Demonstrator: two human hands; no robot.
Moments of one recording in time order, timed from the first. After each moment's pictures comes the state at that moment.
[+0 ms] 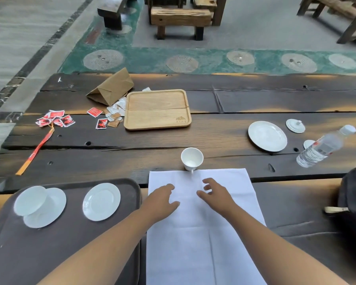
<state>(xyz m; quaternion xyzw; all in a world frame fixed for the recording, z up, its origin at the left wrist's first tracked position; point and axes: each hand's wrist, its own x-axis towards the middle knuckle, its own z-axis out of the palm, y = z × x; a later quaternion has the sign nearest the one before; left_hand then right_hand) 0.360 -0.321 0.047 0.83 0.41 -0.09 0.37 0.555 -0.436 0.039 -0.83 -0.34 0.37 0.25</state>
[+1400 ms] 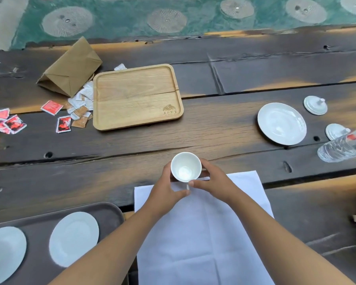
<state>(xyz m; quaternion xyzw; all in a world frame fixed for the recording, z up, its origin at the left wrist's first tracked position) 0.455 -0.248 -0.009 0.69 0.41 0.05 0.59 0.631 -0.346 0.012 -0.72 -0.35 0.47 0.38</state>
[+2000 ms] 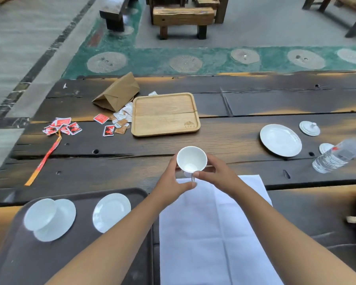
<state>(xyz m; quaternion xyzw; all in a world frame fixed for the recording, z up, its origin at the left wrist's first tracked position) 0.388 -0.268 0.091 0.68 0.37 0.16 0.61 0.564 -0.360 0.113 -0.67 -0.41 0.44 0.43</state>
